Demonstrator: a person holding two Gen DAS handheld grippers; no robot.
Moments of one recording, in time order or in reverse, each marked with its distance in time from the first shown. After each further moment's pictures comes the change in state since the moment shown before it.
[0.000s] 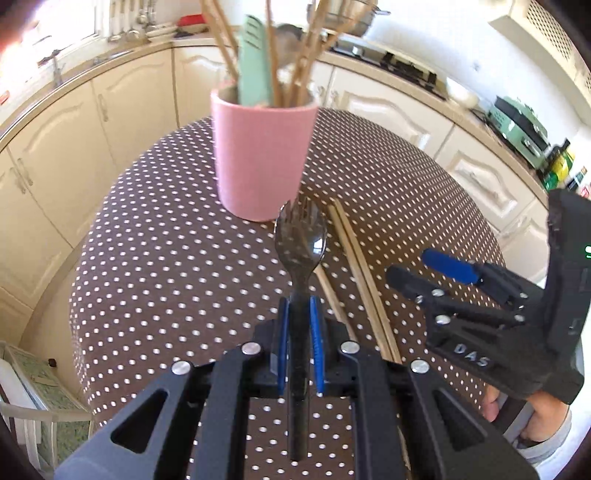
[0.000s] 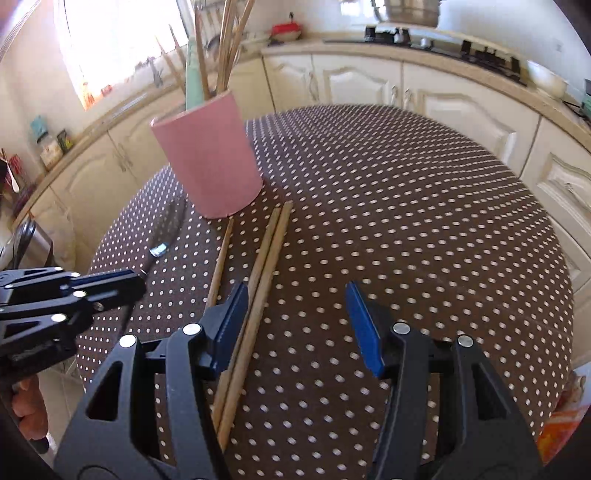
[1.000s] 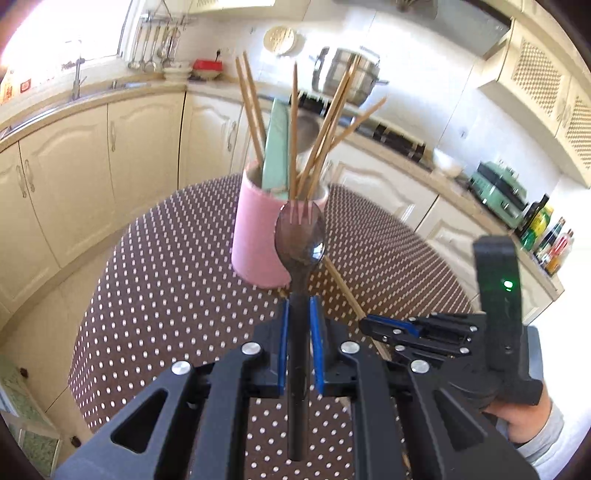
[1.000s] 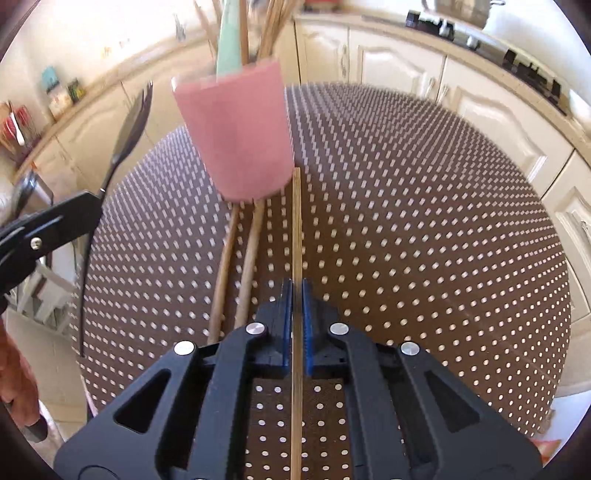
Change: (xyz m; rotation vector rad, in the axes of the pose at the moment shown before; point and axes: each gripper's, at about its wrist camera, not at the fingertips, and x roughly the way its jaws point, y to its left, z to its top) left arm -0.058 0.037 -0.003 -0.071 -0.272 -0.095; right arm 0.016 0.033 0.033 -0.118 0.079 0.018
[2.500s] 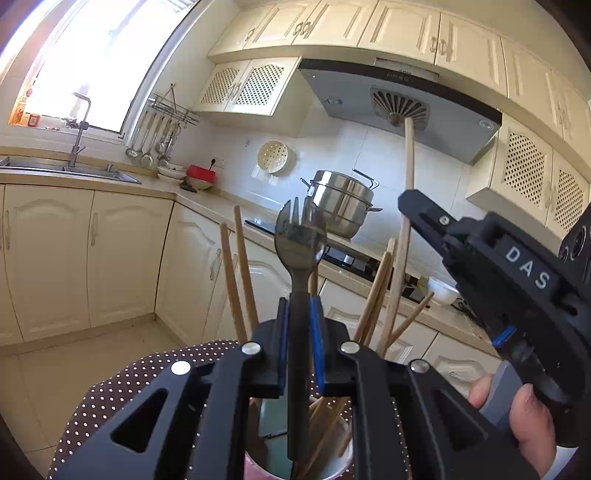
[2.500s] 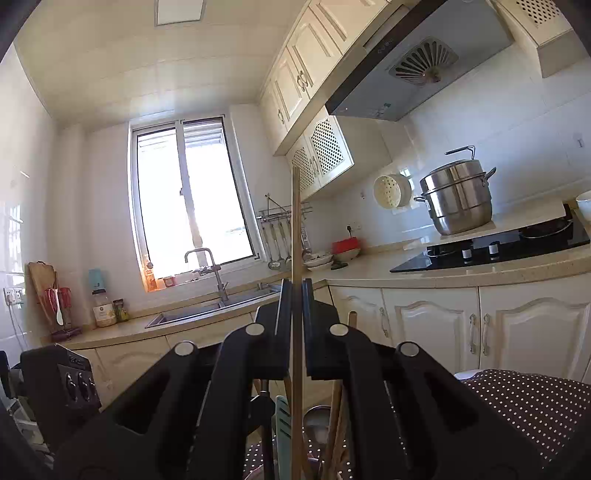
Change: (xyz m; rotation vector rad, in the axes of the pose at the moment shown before) left arm 0.065 0.015 0.111 -0.028 -0.492 -0.075; right arm -0.068 -0.003 0.129 0.096 -1.009 0.189
